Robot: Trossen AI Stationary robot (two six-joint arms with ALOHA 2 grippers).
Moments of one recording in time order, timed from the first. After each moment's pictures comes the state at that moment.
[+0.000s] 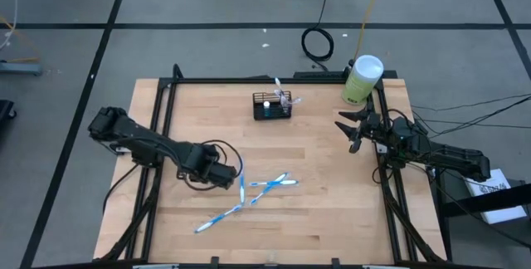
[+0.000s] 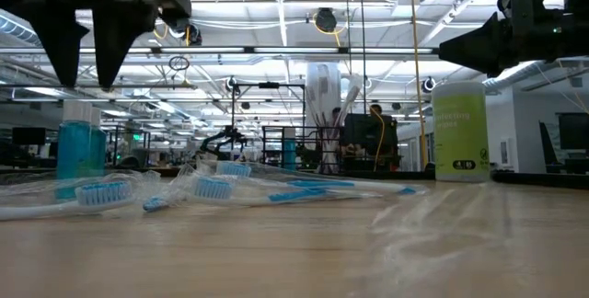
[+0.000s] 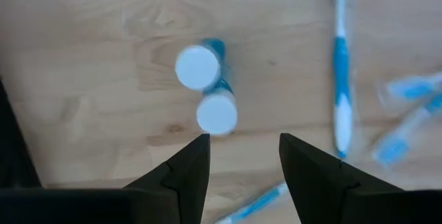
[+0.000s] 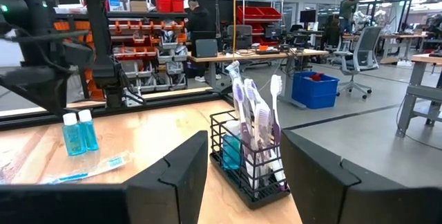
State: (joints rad) left arm -0.34 1.56 1.22 -1.24 0.00 -1.84; right arm -0.26 0.12 0.11 0.08 0.13 0.01
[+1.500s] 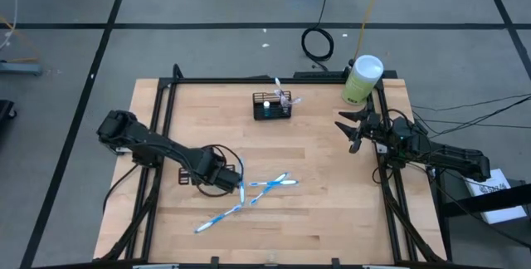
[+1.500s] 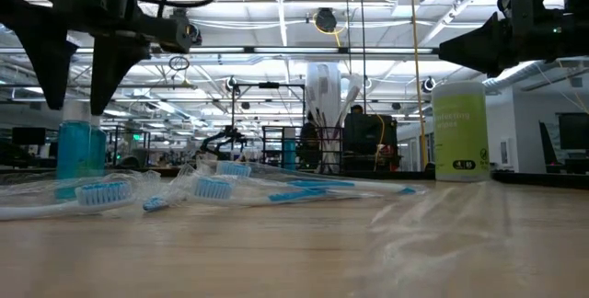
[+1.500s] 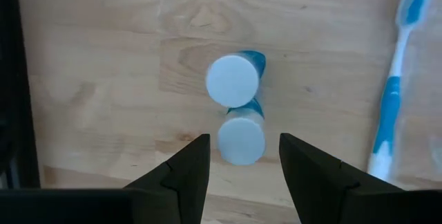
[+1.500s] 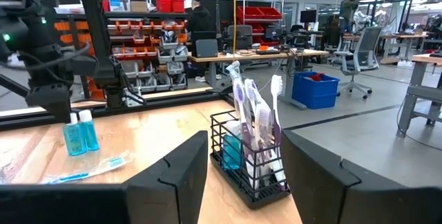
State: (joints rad) left arm -0.34 1.66 1.22 -1.28 0.00 -2.02; right arm -0.26 0.12 0.11 0.08 0.13 0.01
